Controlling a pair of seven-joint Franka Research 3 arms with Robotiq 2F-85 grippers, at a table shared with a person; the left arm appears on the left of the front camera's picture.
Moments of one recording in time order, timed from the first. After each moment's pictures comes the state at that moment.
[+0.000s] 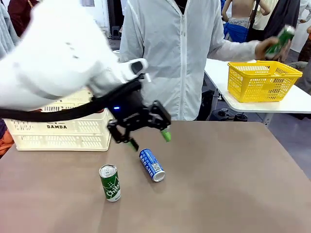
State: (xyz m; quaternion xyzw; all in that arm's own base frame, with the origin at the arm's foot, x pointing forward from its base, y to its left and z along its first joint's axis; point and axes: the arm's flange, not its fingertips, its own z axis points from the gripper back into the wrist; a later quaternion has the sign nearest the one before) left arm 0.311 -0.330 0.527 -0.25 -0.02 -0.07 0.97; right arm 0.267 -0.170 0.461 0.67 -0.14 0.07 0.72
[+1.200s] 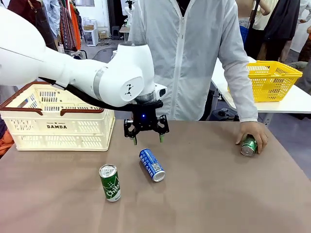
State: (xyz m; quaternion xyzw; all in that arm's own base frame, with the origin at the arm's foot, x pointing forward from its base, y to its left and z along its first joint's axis) left arm 0.447 -0.365 0.420 -0.06 -0.04 0.01 1.00; right arm 0.267 -0.170 0.461 0.67 -0.14 0.07 0.72
